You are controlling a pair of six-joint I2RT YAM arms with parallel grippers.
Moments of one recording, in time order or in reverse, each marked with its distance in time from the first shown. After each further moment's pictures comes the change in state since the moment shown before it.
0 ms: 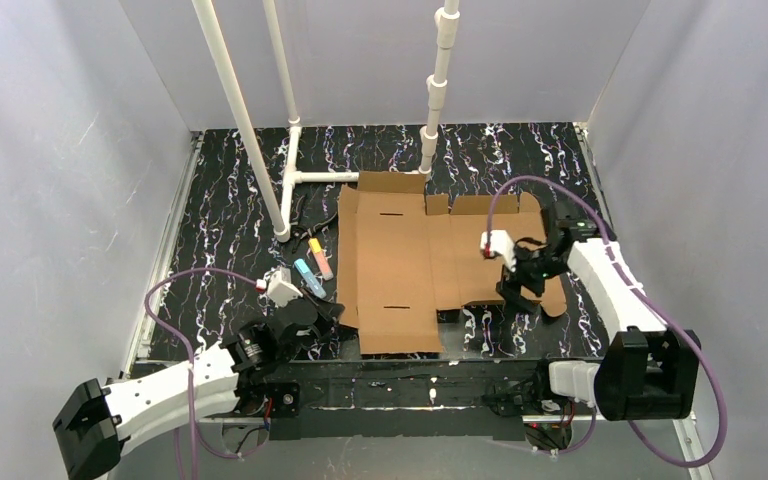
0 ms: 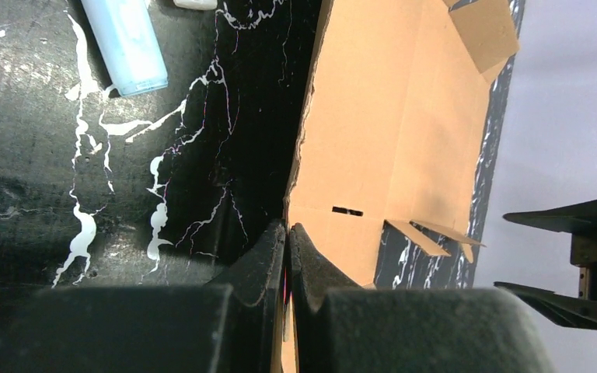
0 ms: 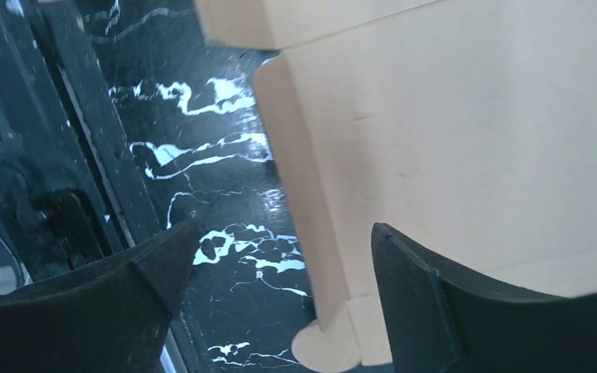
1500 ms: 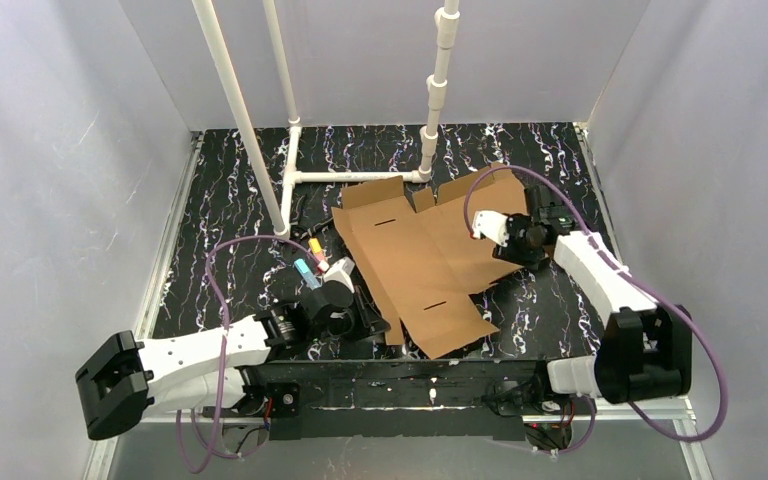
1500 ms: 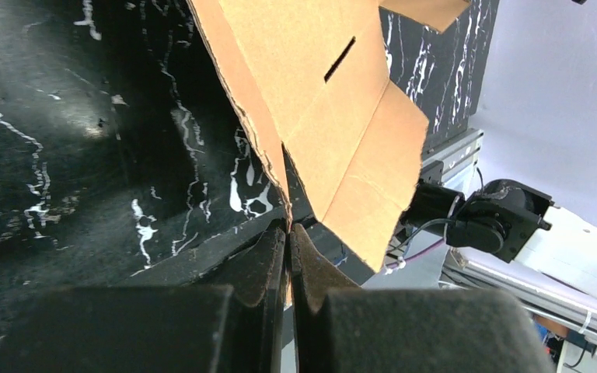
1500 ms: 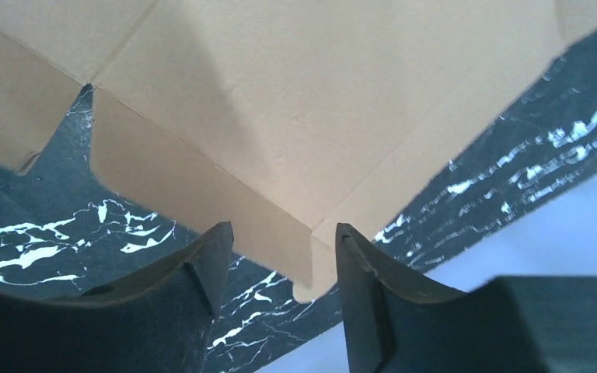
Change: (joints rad) left arm -0.085 0.350 0.243 0.063 0.417 0.136; right arm 0.138 0.121 -0.026 0.465 0.517 0.009
